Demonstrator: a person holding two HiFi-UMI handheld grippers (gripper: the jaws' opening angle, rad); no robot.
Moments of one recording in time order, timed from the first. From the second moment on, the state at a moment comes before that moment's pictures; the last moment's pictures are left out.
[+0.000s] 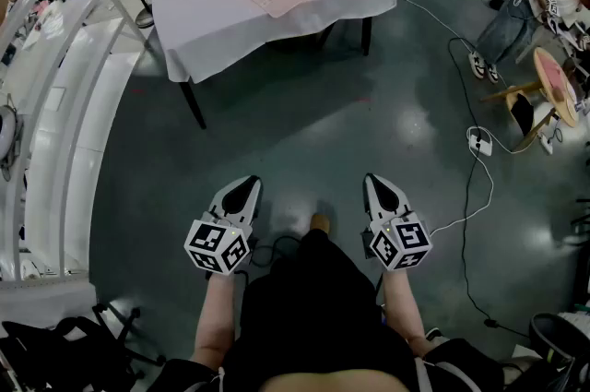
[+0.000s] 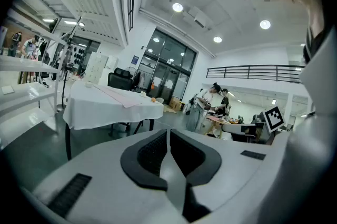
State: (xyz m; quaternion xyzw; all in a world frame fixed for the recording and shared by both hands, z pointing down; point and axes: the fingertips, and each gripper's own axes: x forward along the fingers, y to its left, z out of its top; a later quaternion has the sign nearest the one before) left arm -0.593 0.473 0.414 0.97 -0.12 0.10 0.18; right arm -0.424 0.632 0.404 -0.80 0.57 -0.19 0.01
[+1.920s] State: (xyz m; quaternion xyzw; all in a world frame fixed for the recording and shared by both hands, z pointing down) left arm -0.566 0.426 0.410 0.97 -0.16 0.06 0.17; right arm -0.368 0.596 0.403 -0.80 0.57 -0.17 0.02
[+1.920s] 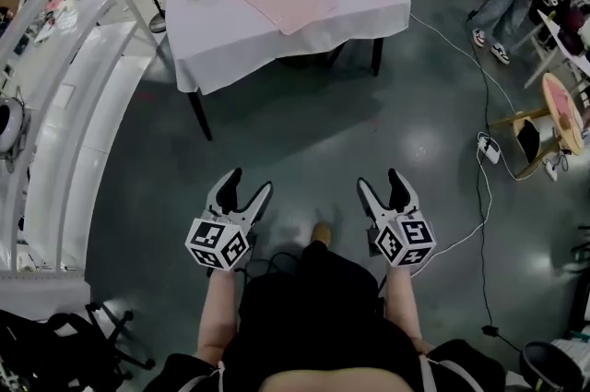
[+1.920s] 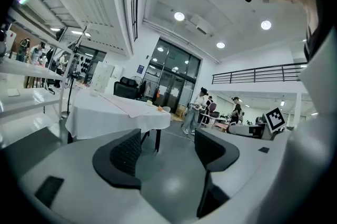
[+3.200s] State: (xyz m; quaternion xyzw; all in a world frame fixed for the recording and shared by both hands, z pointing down) left arm -0.402 0.392 0.438 0.96 -0.20 0.08 0.18; right arm -0.208 0.548 0.445 -0.77 0.60 -0.22 0.02
